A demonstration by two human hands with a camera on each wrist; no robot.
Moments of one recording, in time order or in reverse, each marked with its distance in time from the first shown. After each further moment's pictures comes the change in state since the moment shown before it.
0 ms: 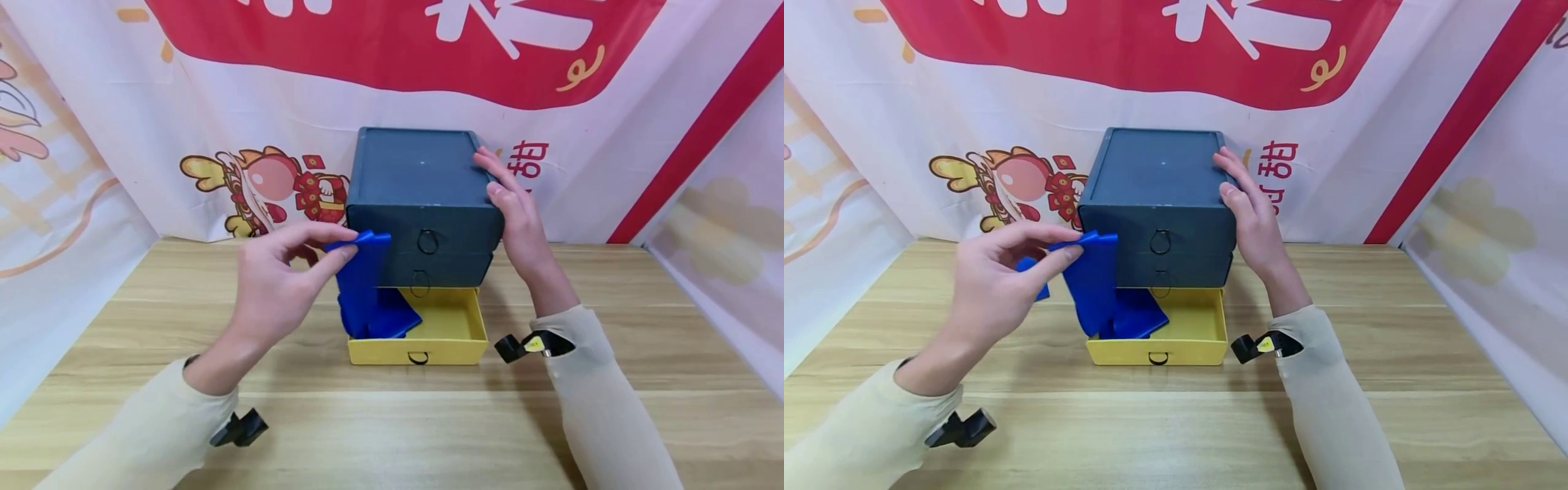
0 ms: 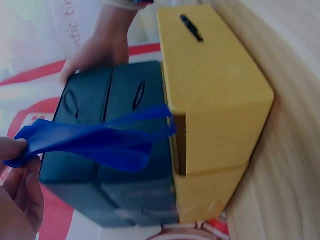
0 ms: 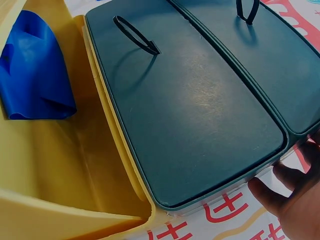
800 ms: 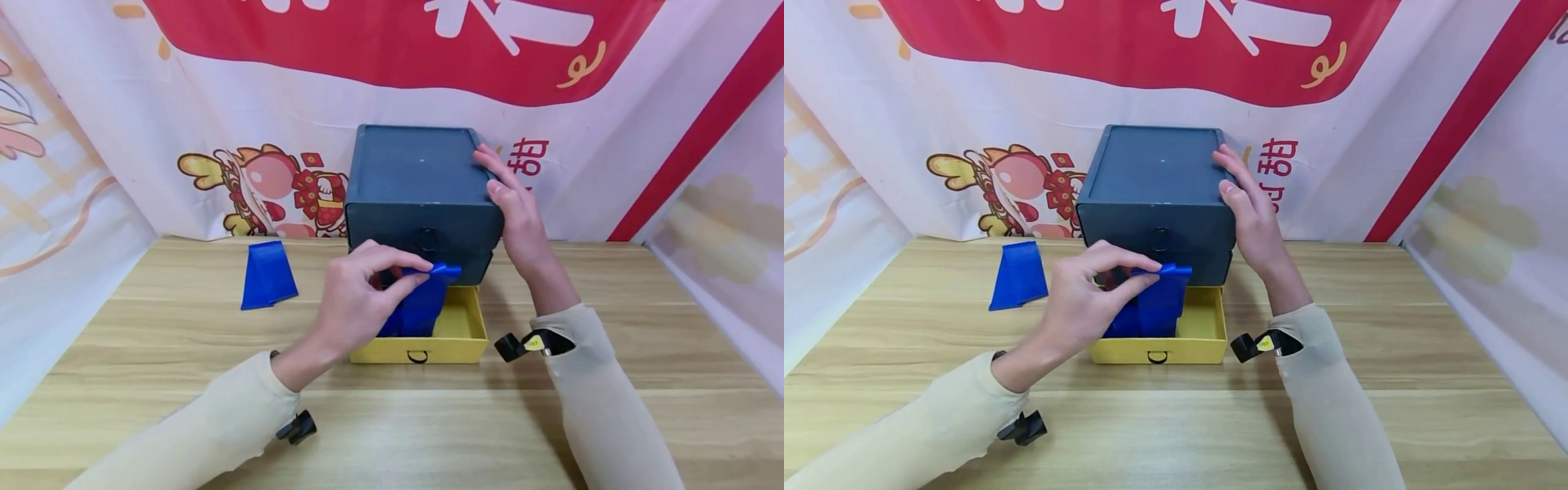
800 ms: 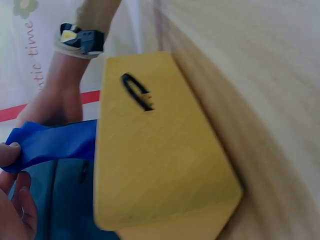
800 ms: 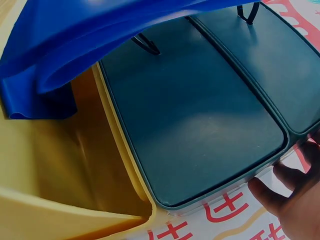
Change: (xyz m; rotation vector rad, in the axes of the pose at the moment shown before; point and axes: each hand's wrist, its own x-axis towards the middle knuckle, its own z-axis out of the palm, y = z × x) left_hand -0.010 -0.005 0.071 -0.007 -0.162 0.103; right_hand 0.001 0.001 -0.001 -0.014 0.003 0.004
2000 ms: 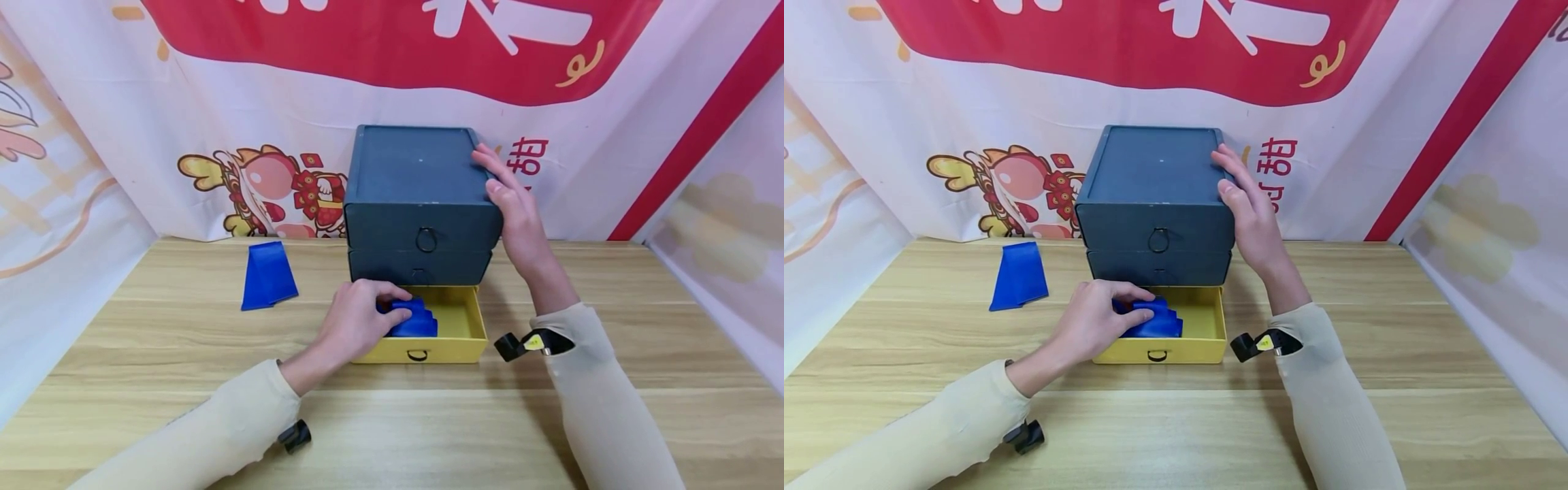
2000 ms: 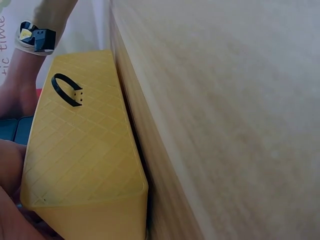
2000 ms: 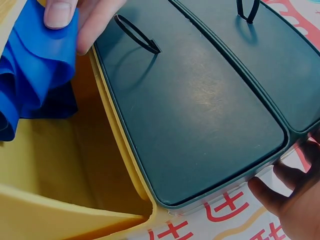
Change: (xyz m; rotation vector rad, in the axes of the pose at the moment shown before) left_hand -0.019 -0.030 0.014 0.263 -0.317 -0.458; right_hand -0.001 0.000 0.000 0.002 -0.002 -0.006
